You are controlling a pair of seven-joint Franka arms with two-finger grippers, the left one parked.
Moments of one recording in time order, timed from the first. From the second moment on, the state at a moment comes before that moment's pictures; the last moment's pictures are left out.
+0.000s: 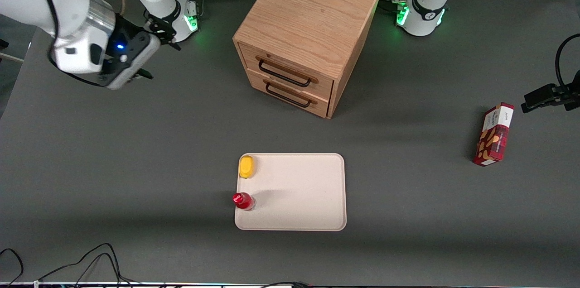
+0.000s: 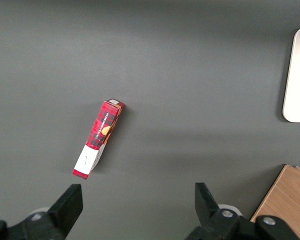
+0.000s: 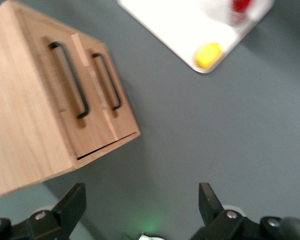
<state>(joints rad) 0.00 0.09 0.34 -1.46 0.29 1.41 -0.40</state>
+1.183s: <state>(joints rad) 0.10 0.55 0.60 -1.47 0.35 1.77 -0.43</state>
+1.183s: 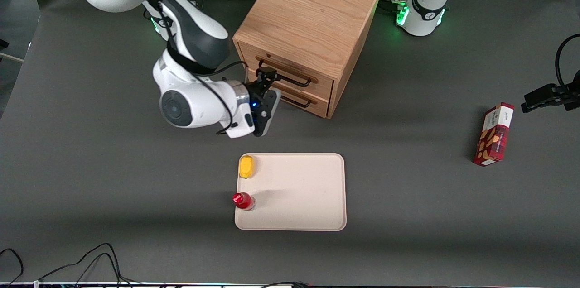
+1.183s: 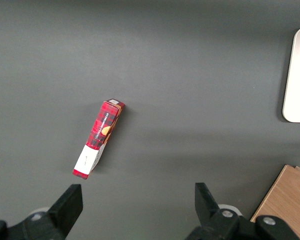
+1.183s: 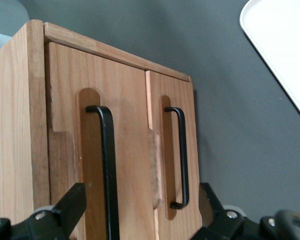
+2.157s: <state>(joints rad) 0.10 0.55 0.64 -1.60 0.26 1.89 -0.42</state>
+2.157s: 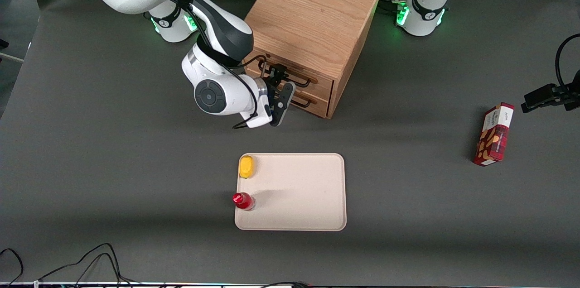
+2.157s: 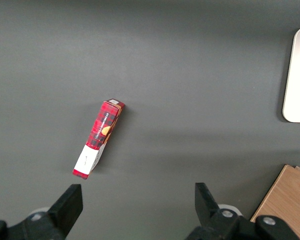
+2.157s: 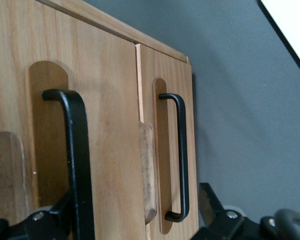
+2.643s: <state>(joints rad) 0.07 0.62 0.61 -1.50 0.19 1.91 -0.42</state>
